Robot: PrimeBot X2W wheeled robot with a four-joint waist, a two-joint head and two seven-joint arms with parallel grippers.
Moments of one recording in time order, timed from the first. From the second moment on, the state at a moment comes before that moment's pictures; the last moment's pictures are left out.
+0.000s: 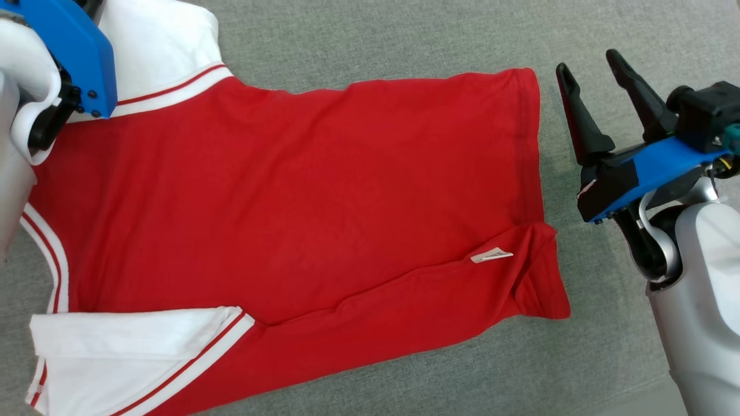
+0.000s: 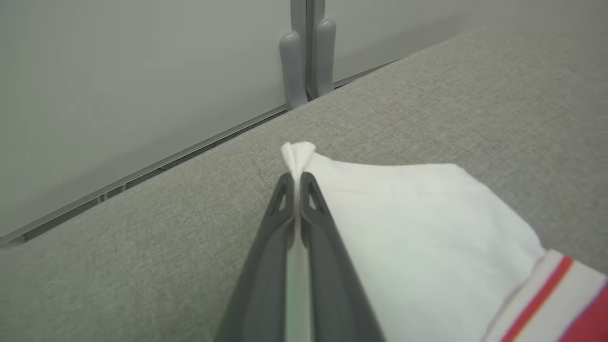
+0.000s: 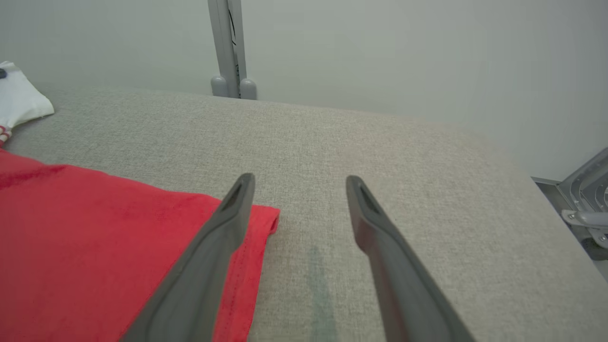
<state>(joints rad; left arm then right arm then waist) -1.24 0.55 -0.92 0.83 -0.80 -0.13 0.20 -0.62 -0.23 0.13 0.24 0.28 0.13 0.04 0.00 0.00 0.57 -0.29</state>
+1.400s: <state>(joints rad) -1.24 0.47 -1.07 0.78 -0.92 -0.13 -0.18 -0.80 -0.33 0.26 0.65 0.38 0.13 0.00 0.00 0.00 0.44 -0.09</state>
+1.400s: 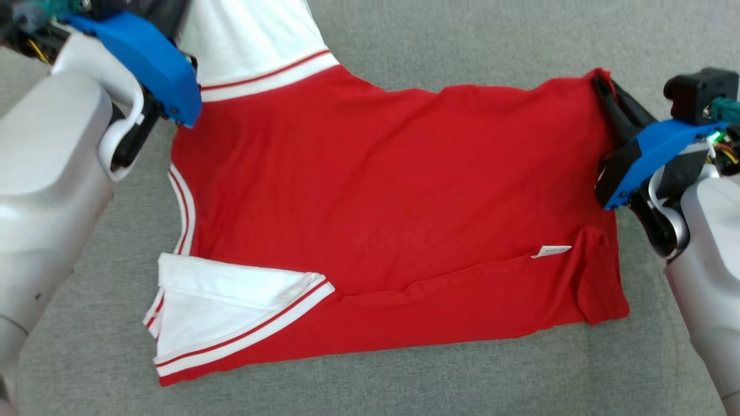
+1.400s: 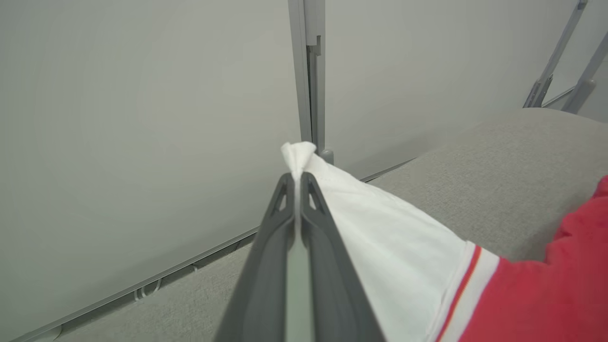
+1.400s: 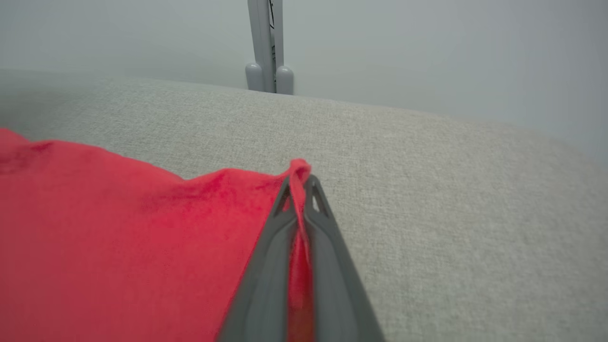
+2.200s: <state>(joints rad) -0.76 0.62 -1.06 0.29 -0.94 0.09 -0.26 -0.58 -0.35 0.24 0.68 0.41 0.13 -0.17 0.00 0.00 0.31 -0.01</state>
